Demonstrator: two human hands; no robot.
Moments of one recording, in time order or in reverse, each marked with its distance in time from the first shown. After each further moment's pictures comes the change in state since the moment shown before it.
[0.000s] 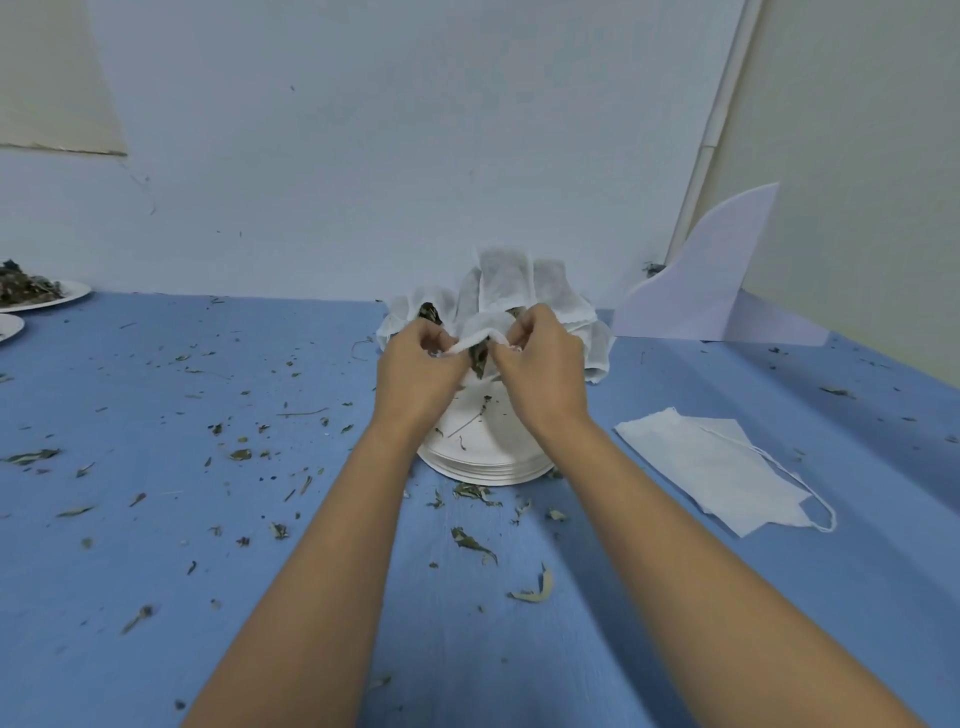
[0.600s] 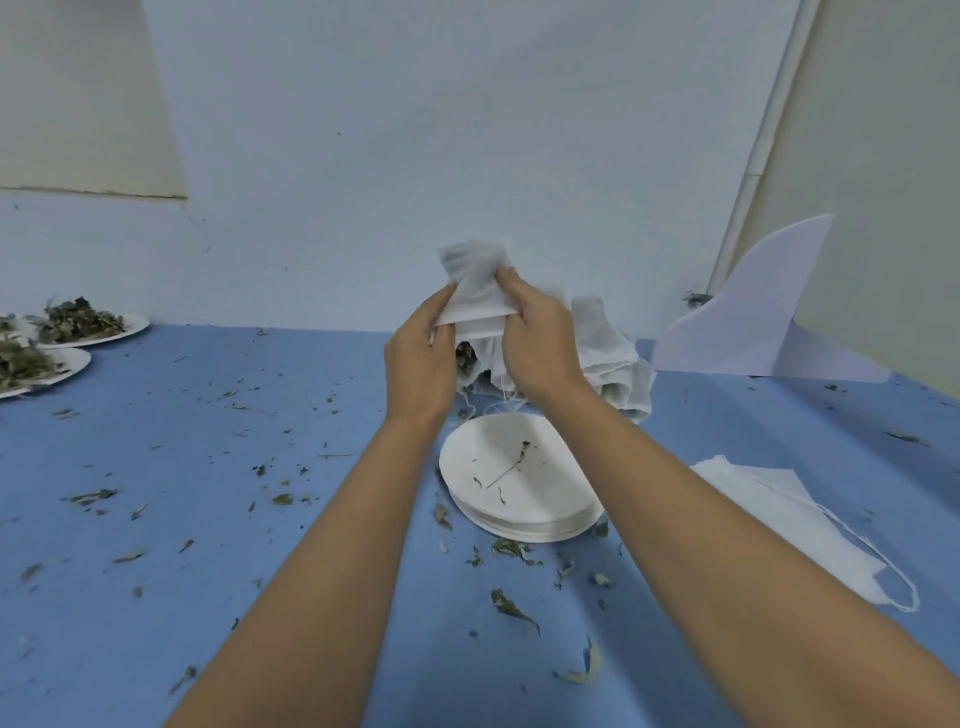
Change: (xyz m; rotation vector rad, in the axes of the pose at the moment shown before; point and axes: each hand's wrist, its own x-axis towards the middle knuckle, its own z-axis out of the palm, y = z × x) left_hand 0.049 0.012 -0.017 -0.011 0.151 0.293; right_hand 0.056 -0.039 0.025 0.303 -0.116 -0.125
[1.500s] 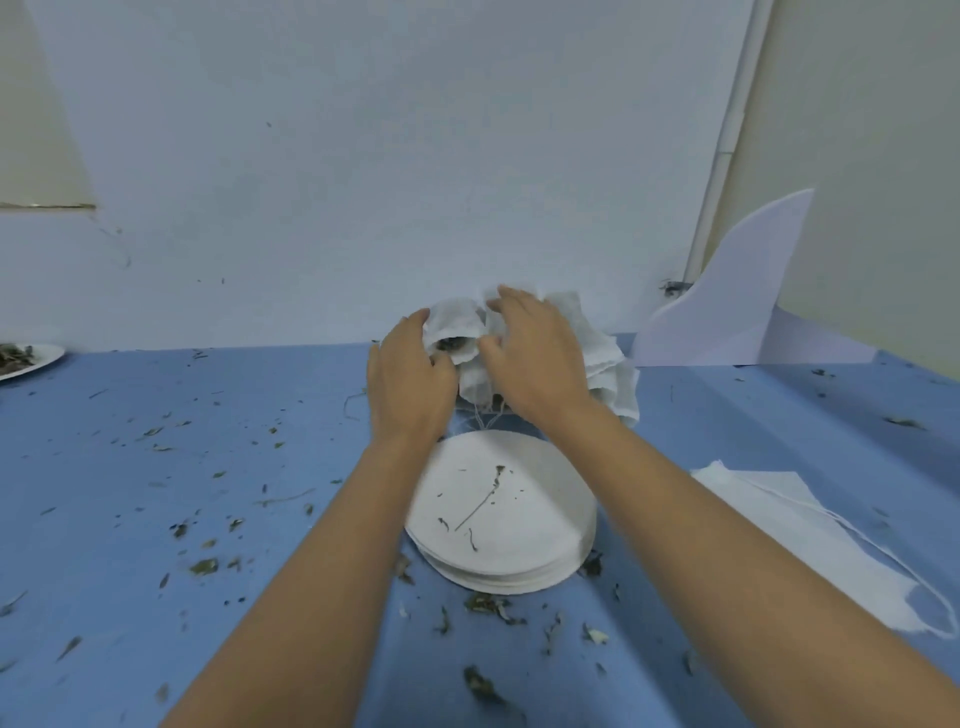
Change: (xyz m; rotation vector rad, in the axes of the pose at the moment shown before) left_hand 0.028 -0.049 0.046 0.379 -0.044 0.016; right_hand 0.033 0.066 -0.010 -0.683 -0.020 -0.159
